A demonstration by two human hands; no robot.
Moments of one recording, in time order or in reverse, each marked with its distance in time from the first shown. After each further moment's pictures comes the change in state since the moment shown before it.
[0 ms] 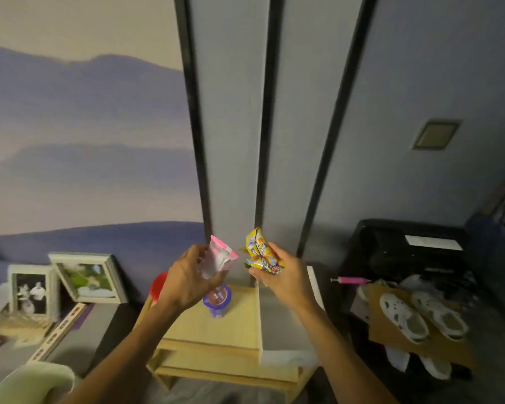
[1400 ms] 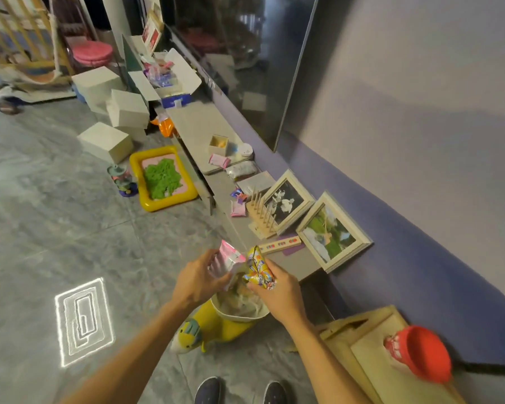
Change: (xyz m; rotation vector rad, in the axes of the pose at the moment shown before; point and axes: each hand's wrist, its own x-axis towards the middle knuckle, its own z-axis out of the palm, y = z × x) left_hand -0.266 -0.468 -0.295 -0.061 0.440 -0.913; right_hand -0.086 -0.111 0.670 -0.251 -1.003 -0.191
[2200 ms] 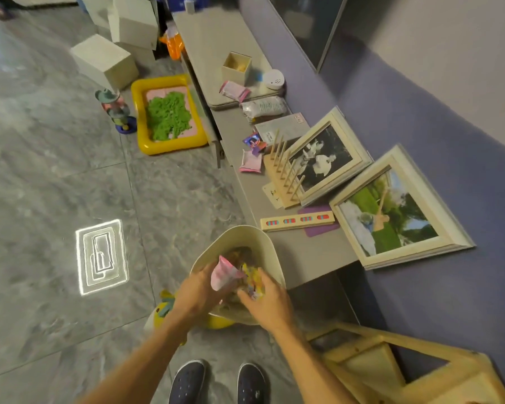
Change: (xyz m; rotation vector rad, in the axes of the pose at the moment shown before) left_hand 0.083 -0.148 0.222 0.149 -0.101 -0.328; right_hand 0.109 0.205 0.135 -0.206 -0.257 0.119
